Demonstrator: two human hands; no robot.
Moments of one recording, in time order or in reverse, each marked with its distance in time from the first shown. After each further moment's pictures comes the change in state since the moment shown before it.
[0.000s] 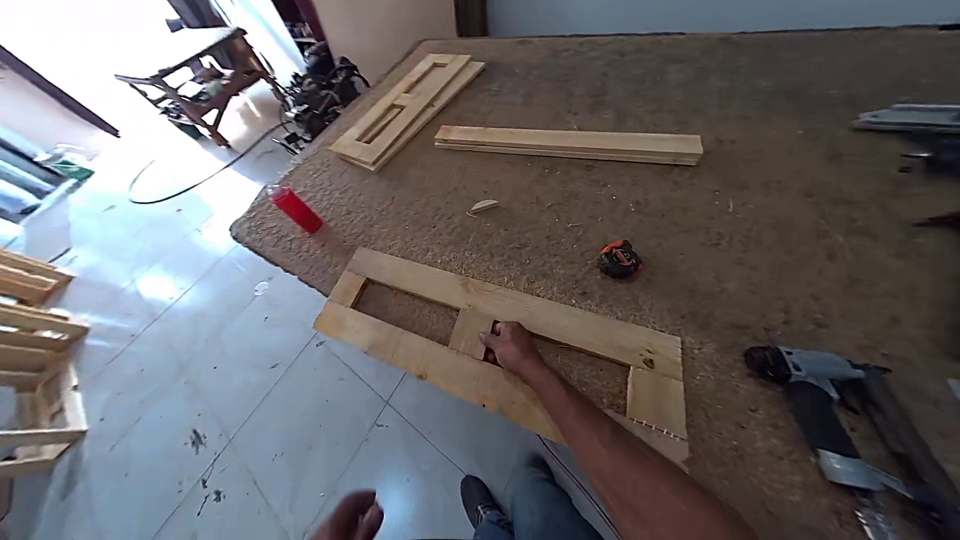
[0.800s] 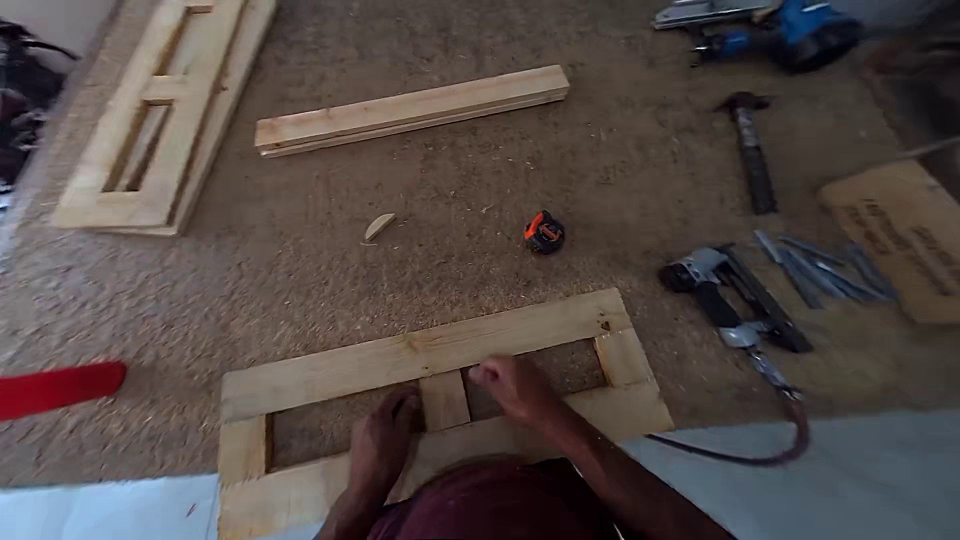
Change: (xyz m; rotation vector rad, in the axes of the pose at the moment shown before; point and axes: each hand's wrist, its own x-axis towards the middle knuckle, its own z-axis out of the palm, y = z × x) left_hand 0.288 0.189 0.004 0.346 -0.351 0.387; right_hand -0.031 -0.013 -0.033 -0.010 0.207 0.209
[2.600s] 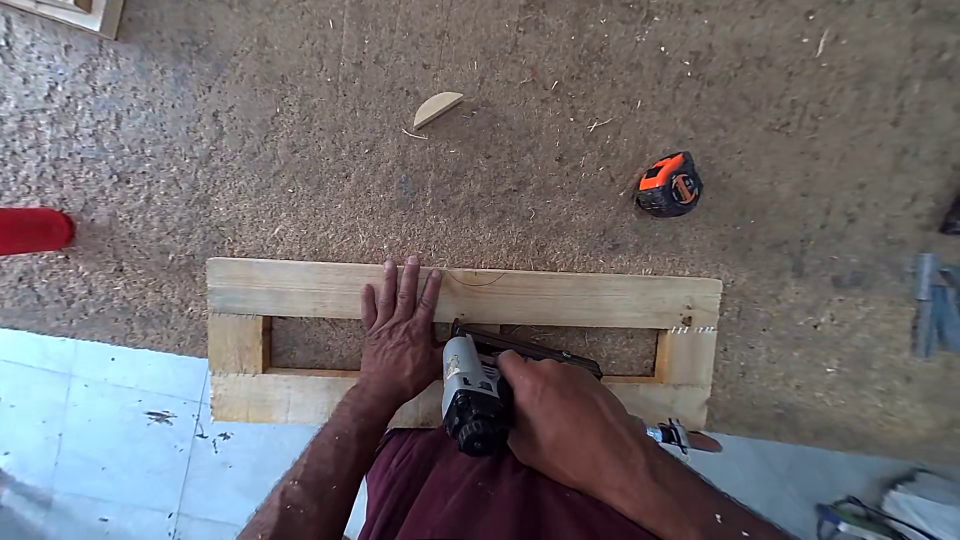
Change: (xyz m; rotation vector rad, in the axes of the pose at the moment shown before) left_hand 0.046 -0.019 0.011 0.465 0.200 0.343; right_hand -0.013 -0.114 -0.025 -0.577 -0.587 0.030
